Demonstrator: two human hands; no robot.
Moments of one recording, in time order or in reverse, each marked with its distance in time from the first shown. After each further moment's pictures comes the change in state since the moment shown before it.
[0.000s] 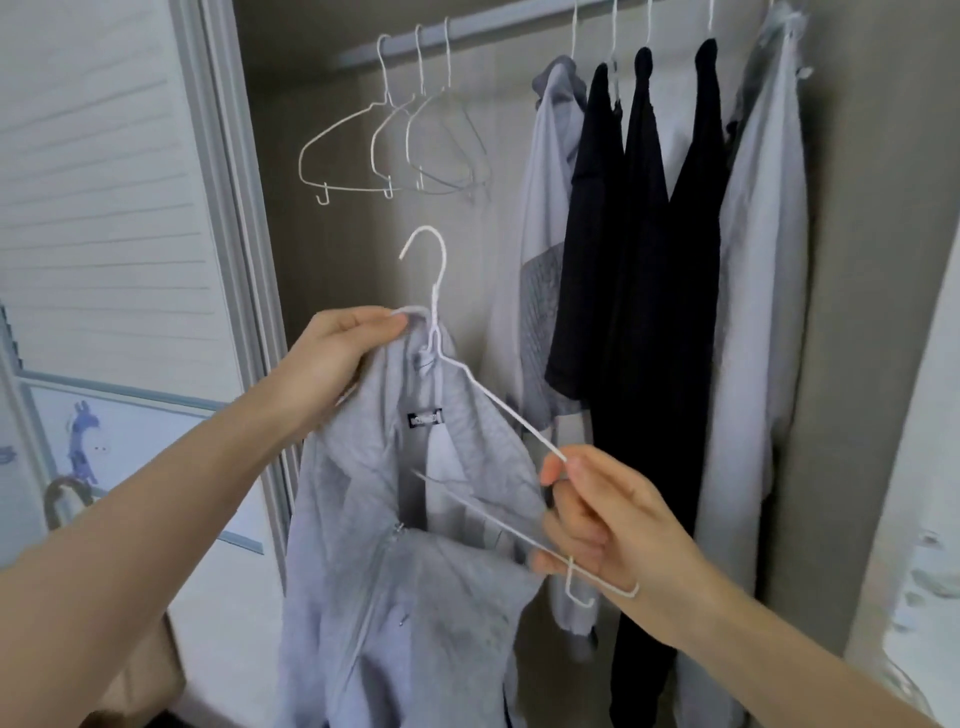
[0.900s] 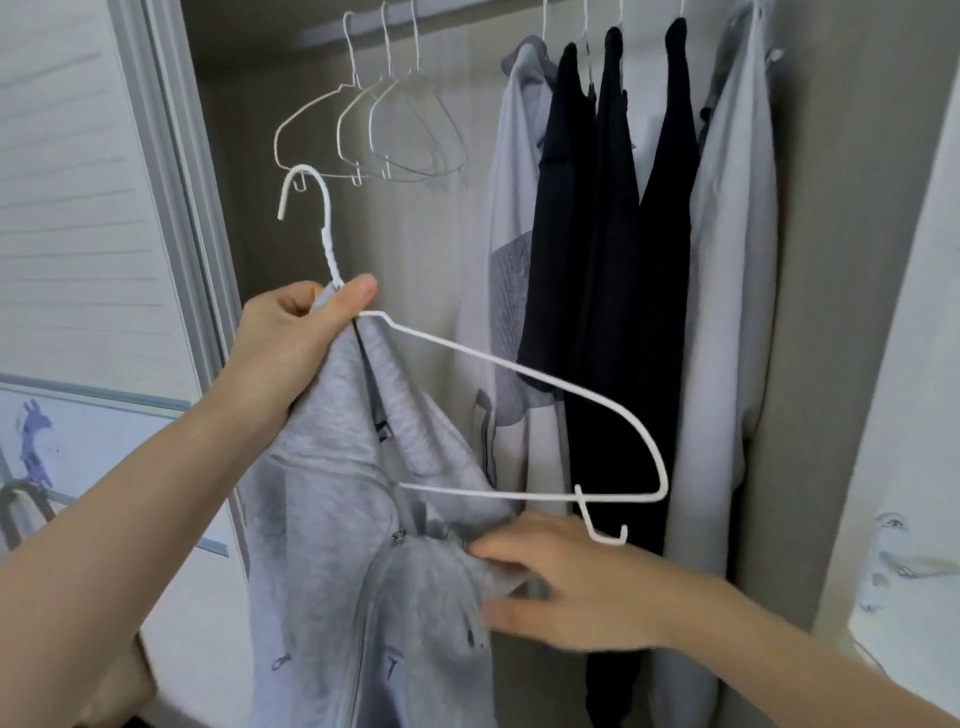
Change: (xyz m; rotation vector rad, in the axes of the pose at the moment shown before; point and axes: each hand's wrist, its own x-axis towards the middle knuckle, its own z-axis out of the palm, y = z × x) left_hand -0.005 0.010 0.019 -0.010 0.314 -0.049; right_hand 0.006 0.011 -0.027 -1.303 -0.392 -0.018
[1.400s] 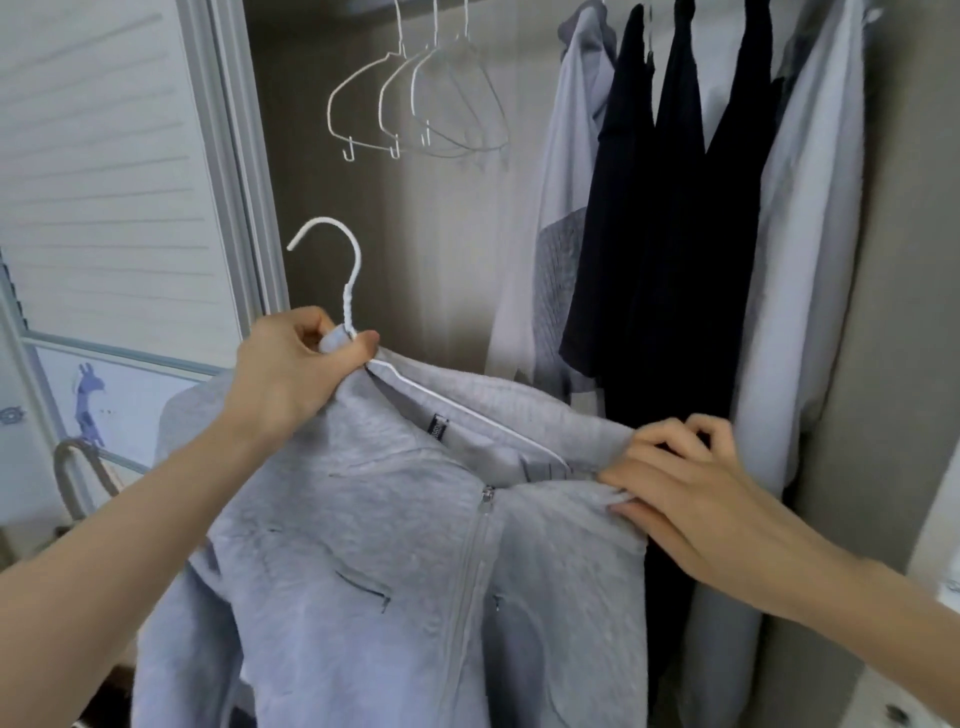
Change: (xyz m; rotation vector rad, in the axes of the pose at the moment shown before) left_hand 0.000 -0.051 -0.043 0.480 0.128 0.096; right_hand -0.029 0.023 -0.033 -0.732 0.501 -0.169
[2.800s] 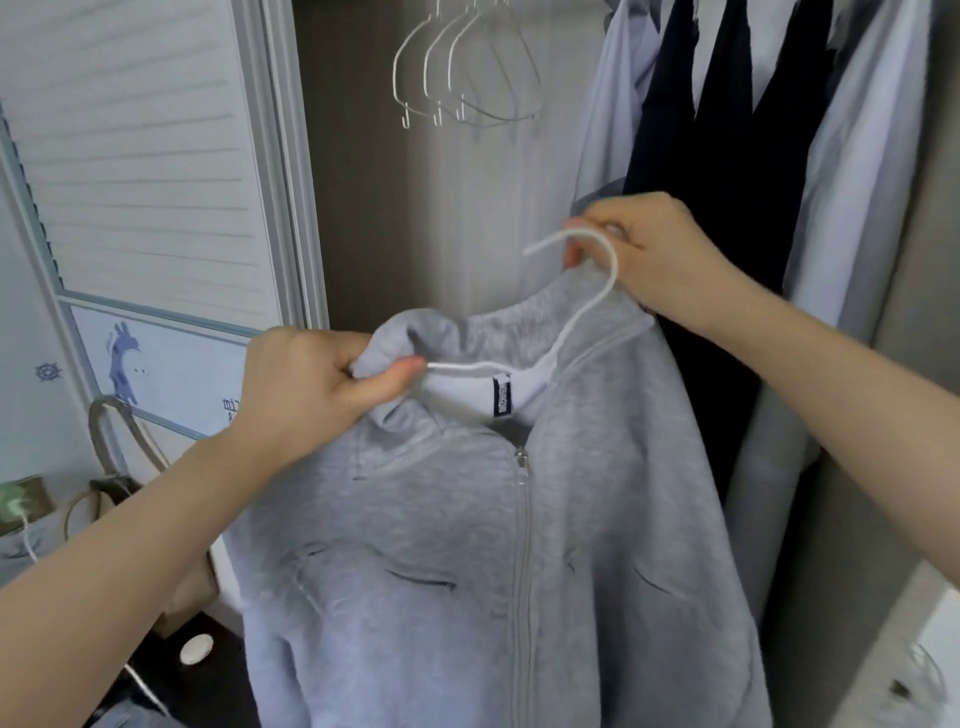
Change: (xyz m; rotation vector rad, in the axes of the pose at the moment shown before) left_hand -0.049 -0.006 -0.027 0.325 -0.037 0.491; right_hand 0.158 0.028 -0.029 0.511 0.132 0.299
